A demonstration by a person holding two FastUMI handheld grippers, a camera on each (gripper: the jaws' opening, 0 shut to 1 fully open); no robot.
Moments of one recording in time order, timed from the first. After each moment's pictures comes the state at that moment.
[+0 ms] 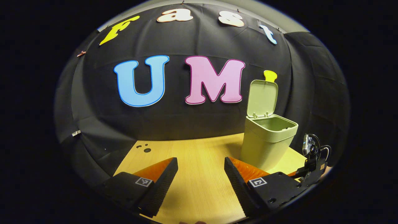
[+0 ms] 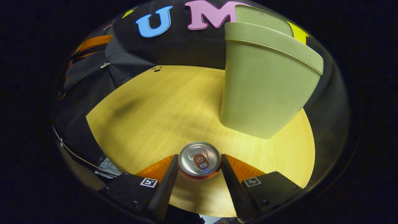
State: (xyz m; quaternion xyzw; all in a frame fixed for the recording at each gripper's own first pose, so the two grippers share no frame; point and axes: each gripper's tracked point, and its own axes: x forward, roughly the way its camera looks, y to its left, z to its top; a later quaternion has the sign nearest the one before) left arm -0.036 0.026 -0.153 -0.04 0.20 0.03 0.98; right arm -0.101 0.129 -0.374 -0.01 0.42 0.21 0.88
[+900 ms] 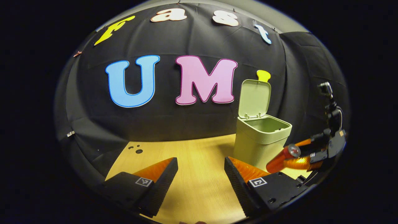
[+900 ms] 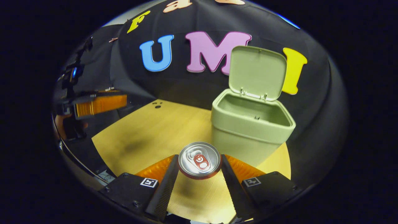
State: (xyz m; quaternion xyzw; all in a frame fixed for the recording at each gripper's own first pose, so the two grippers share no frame) left arm -0.021 -0.005 -0.153 -0.04 0.19 0.00 0.98; right arm -0.025 0.095 -0.193 0.02 0.26 0.20 0.94
